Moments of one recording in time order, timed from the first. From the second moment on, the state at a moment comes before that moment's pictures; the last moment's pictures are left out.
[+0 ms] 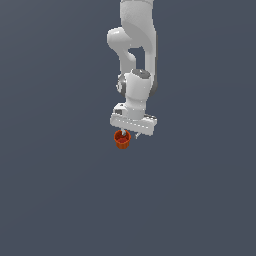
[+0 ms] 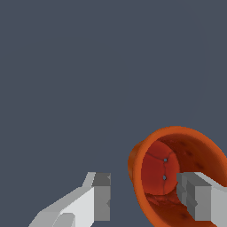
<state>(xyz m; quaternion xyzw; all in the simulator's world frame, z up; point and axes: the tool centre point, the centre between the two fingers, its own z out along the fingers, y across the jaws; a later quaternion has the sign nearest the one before) -0.058 0.010 0.097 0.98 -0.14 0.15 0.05</state>
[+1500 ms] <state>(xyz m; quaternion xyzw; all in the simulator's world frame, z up) -0.051 0.006 0.069 0.98 -0.14 0.15 0.05</state>
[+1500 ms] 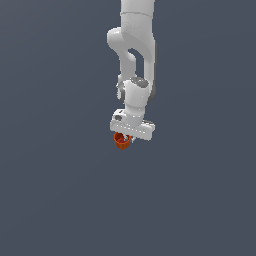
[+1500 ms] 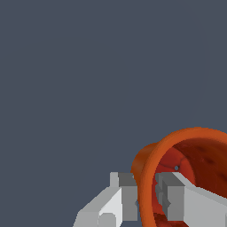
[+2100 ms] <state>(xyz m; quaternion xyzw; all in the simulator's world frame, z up) -0.054 0.027 0.099 0.98 -0.14 0.15 0.05</state>
